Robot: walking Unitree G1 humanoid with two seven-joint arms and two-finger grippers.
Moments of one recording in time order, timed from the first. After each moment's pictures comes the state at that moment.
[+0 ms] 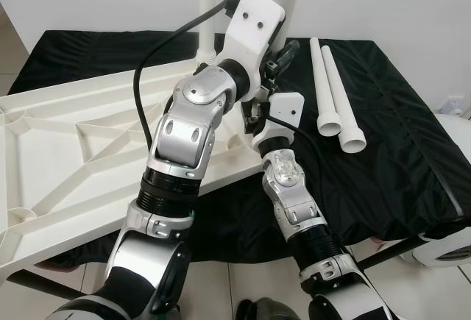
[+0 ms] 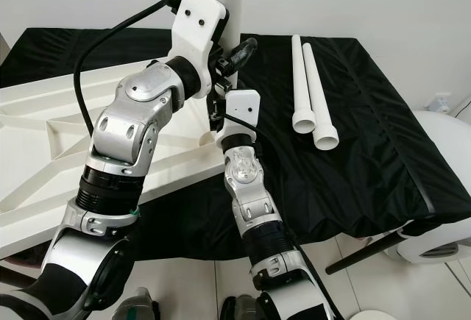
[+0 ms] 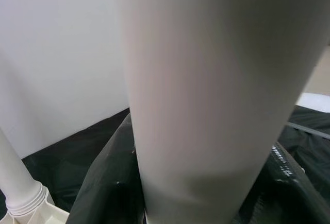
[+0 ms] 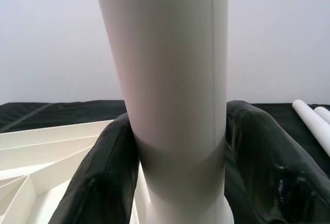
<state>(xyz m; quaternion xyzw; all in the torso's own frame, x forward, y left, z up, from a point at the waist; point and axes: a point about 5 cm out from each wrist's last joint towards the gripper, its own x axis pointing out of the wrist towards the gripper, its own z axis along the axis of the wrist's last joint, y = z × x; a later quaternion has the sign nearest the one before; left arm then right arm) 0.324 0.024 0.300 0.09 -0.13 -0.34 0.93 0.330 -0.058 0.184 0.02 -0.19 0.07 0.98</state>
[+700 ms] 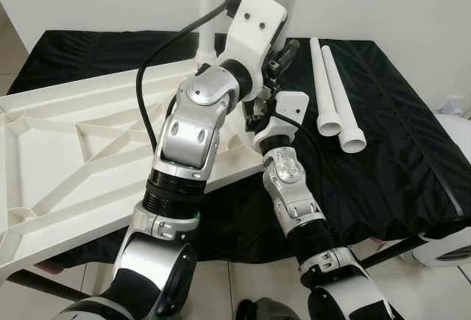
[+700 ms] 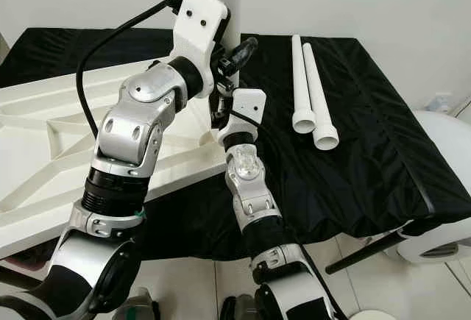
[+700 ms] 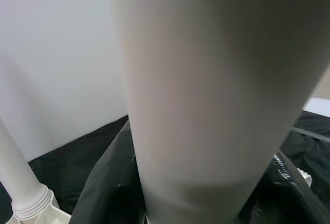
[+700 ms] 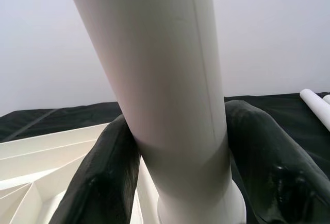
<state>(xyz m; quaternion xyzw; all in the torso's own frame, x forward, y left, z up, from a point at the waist) 0.324 0.023 0.300 0.09 -0.13 -0.33 0.93 0.338 -0.060 0.181 0.05 -0.19 0.07 0.98</state>
